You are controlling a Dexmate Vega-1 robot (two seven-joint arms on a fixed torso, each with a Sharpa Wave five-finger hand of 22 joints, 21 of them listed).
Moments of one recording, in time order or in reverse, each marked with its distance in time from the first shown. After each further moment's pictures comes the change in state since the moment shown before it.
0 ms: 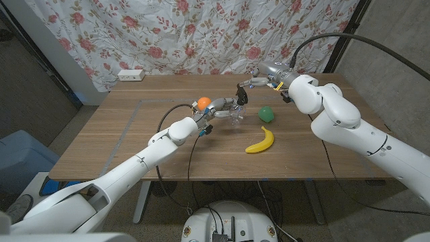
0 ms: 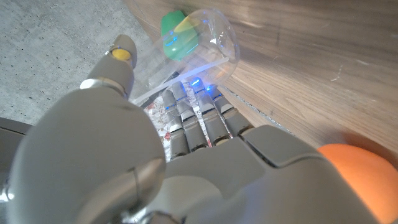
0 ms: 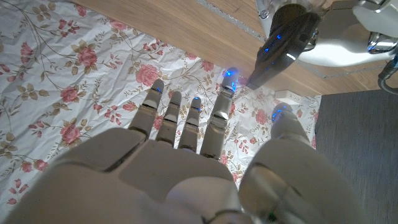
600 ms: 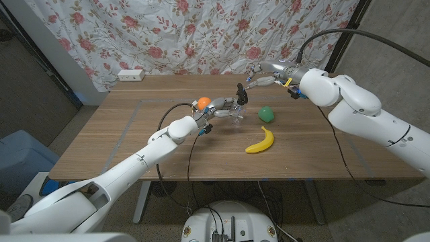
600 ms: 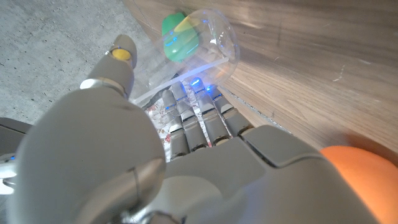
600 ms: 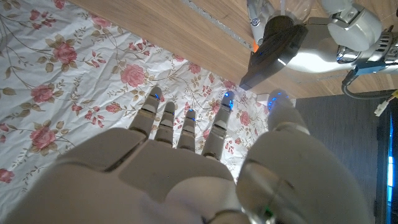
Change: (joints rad) left arm -0.011 0.000 0.003 0.010 -0.008 -0.002 -0.021; left_hand 0.000 0.000 0.000 0.000 -0.001 0.000 0.000 0.000 -0.001 0.000 0.000 -0.004 0.003 0.000 0.000 0.000 0.000 0.000 0.000 0.000 0.000; right arm 0.002 -0.100 0.087 0.045 0.169 0.206 -0.002; right_hand 0.140 -0.021 0.024 -0.026 0.014 -0.295 -0.139 -0.094 0.010 -0.213 0.009 -0.008 0.000 -0.141 0.044 -0.067 -0.003 -0.108 0.001 -0.003 -0.002
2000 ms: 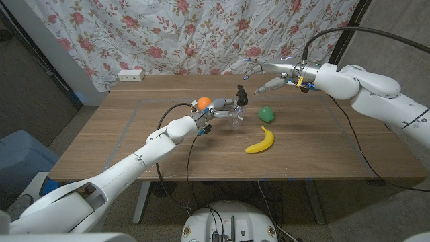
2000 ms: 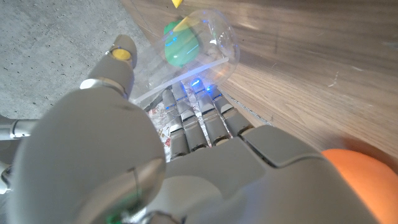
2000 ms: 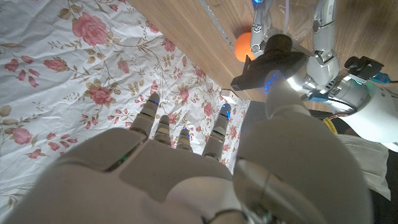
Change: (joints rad) left arm 0.004 0.019 -0.001 -0.028 -0.014 0.023 -0.024; left_hand 0.000 0.000 0.000 0.000 0.005 0.000 0.000 0.000 0.001 0.002 0.002 -0.005 0.000 -0.007 0.003 0.000 0.000 0.000 0.000 0.000 0.000; right arm 0.071 -0.043 0.044 0.323 -0.006 0.624 -0.097; right_hand 0.181 -0.045 0.026 -0.001 -0.016 -0.162 -0.022 -0.062 -0.007 -0.304 -0.012 -0.004 0.000 -0.173 0.023 -0.046 -0.023 -0.084 -0.002 0.000 0.000
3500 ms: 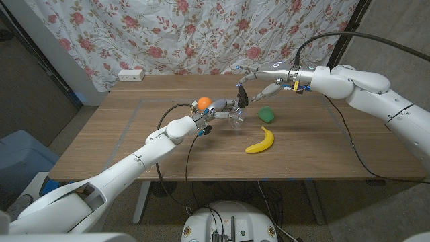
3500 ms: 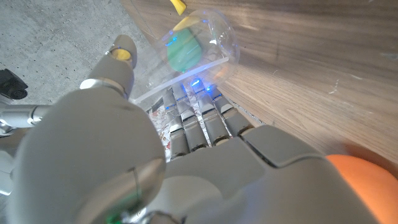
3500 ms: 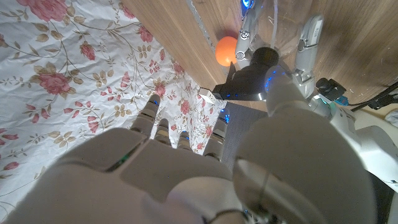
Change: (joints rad) left arm 0.005 0.009 0.002 -0.015 -0.008 0.006 -0.016; left_hand -0.001 -0.001 0.000 0.000 0.000 0.000 0.000 0.000 0.000 0.004 0.004 -0.003 0.000 0.000 0.000 0.000 0.000 0.000 0.000 0.000 0.000; right arm 0.087 0.097 -0.044 0.182 -0.109 0.316 -0.010; right_hand 0.041 -0.020 0.007 0.007 0.033 -0.057 0.000 -0.030 -0.004 -0.034 0.002 0.009 0.000 -0.046 0.014 -0.004 -0.004 -0.014 0.000 0.000 0.000
